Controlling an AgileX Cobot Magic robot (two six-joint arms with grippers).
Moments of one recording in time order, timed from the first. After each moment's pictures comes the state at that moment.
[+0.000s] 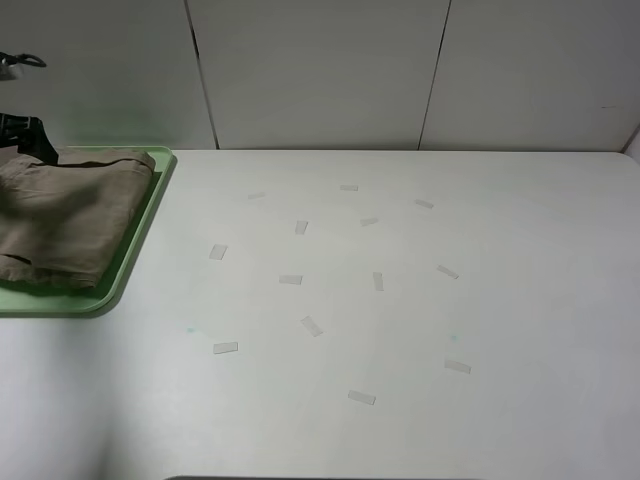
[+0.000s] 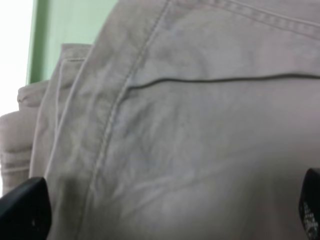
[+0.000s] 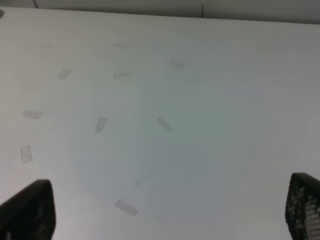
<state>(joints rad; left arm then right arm) 0.38 2.07 -1.51 -0.24 0.55 0.45 0.19 -0.01 -0.49 0.08 1.03 0.04</state>
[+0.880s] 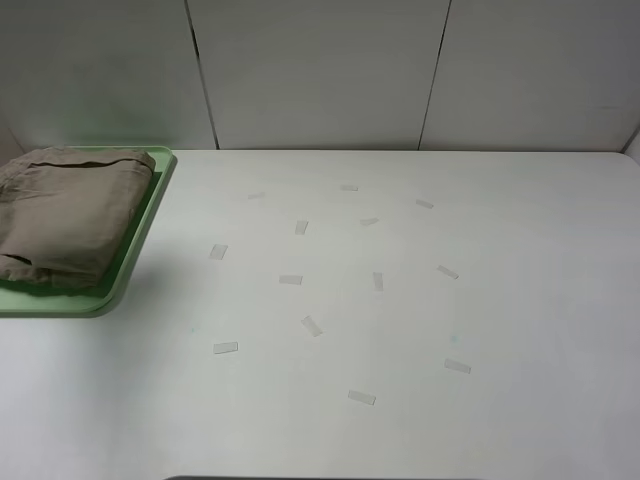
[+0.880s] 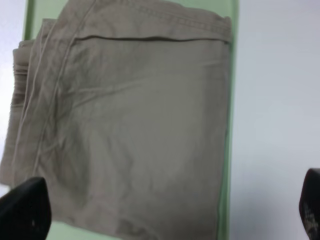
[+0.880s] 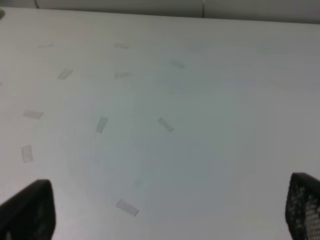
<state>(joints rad) 0.37 1.59 -1.51 -0.24 0.99 0.31 0.19 -0.01 -0.49 0.08 1.03 0.04</state>
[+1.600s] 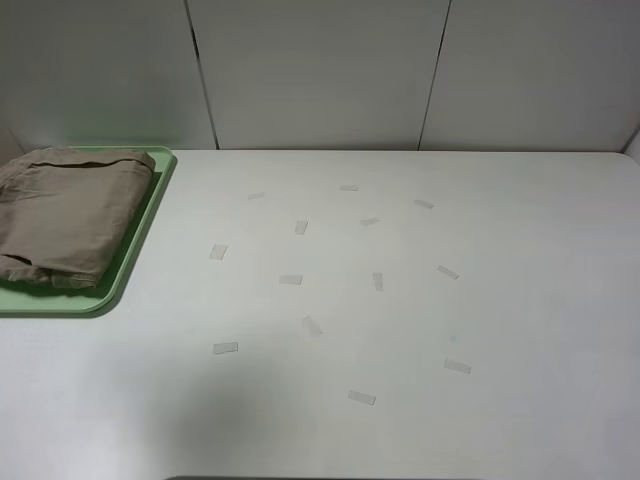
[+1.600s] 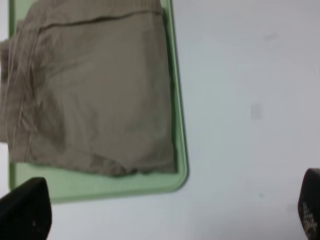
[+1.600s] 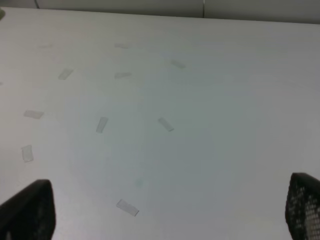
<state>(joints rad) 0.17 1.16 -1.40 -0.11 1.16 0.20 0.19 -0.01 -0.49 0.08 1.03 0.04</state>
